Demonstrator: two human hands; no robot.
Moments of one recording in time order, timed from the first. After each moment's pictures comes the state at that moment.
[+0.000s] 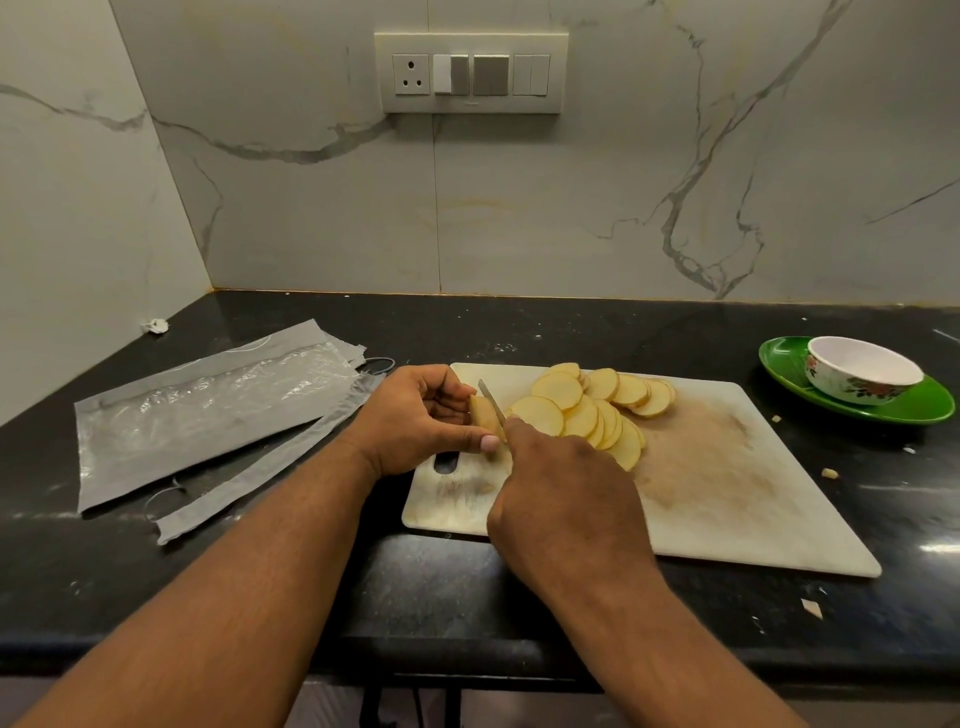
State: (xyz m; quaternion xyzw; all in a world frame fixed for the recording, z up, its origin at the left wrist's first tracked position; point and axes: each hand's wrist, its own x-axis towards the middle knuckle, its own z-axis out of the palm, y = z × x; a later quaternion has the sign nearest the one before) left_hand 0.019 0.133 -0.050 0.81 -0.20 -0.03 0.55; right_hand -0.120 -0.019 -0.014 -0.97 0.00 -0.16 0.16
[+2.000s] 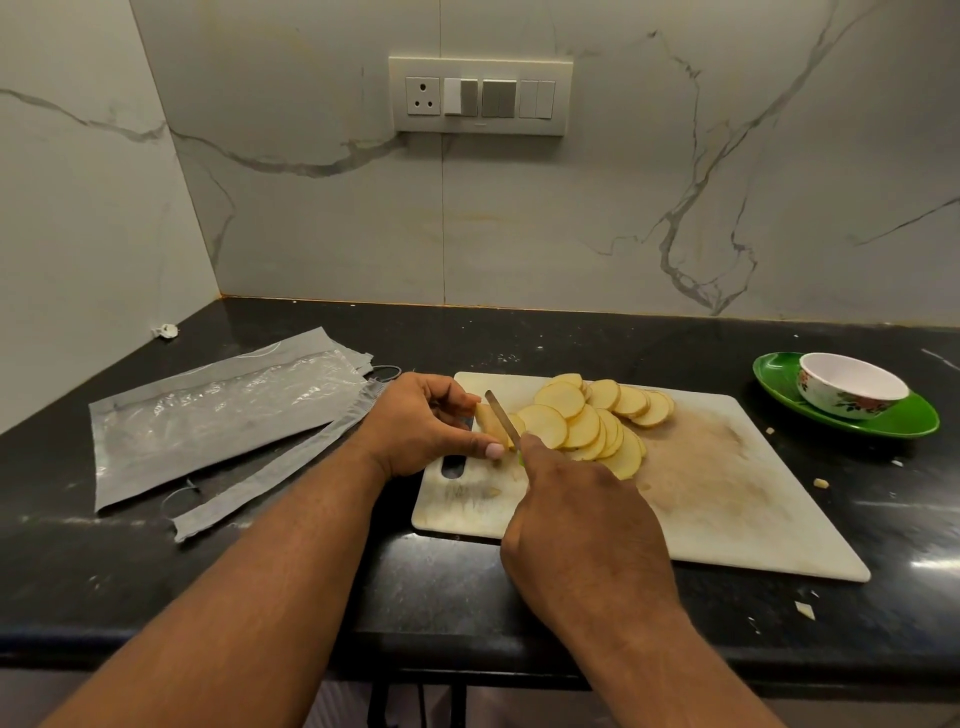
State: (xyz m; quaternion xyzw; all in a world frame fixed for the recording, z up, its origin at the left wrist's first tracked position) left_hand 0.017 0.133 -0.049 0.81 -0.18 -0.03 0.55; right_hand -0.139 -0.015 -0.016 -0.97 0.02 -0.16 0.16
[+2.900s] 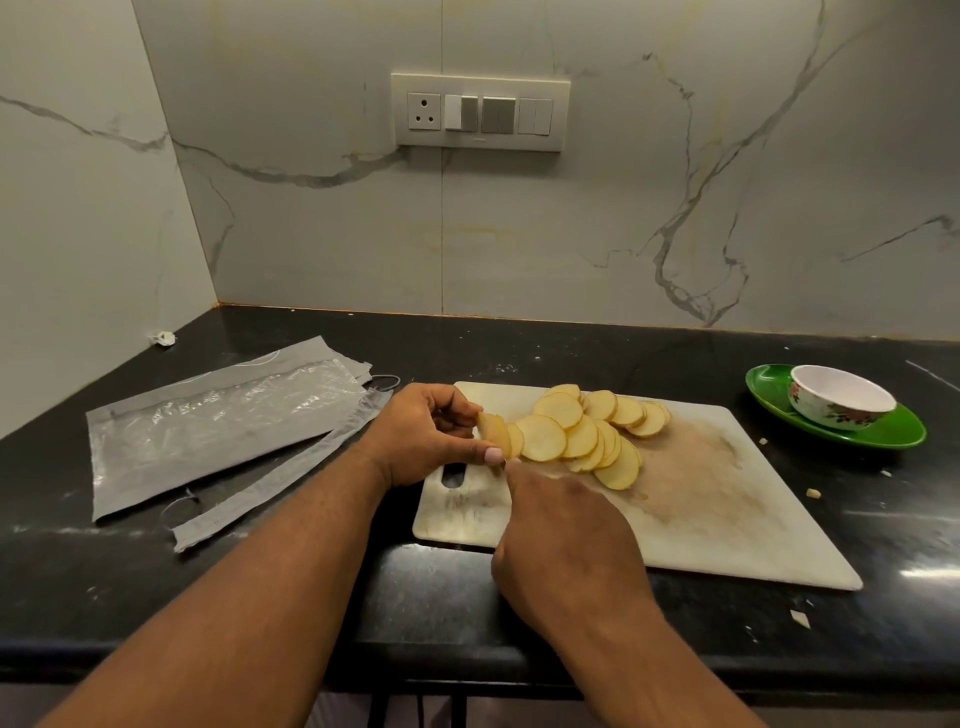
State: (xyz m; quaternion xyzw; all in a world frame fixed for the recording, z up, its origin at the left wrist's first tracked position) left_hand 0.026 0.135 -0.055 0.80 -0.21 -0.03 0.56; right_hand -0.130 -0.011 -0.024 -0.98 0.00 -0.12 0.15
